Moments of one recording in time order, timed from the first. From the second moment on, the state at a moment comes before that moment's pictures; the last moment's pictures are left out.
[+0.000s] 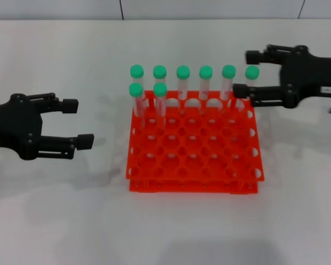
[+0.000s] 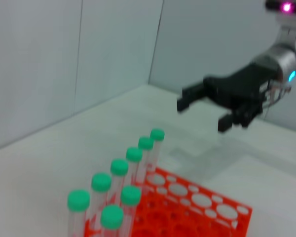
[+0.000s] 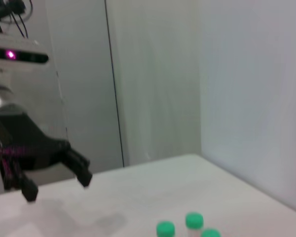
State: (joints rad) left arm -0.31 -2.06 0.77 1.26 1.95 1.86 -1.72; right arm 0.39 1.98 -1.22 -1.07 -1.55 -1.37 1.56
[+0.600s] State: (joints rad) left arm -0.32 -2.07 0.77 1.25 1.92 1.85 -1.76; right arm 0.39 1.99 -1.11 -1.10 -1.76 -1.47 1.57
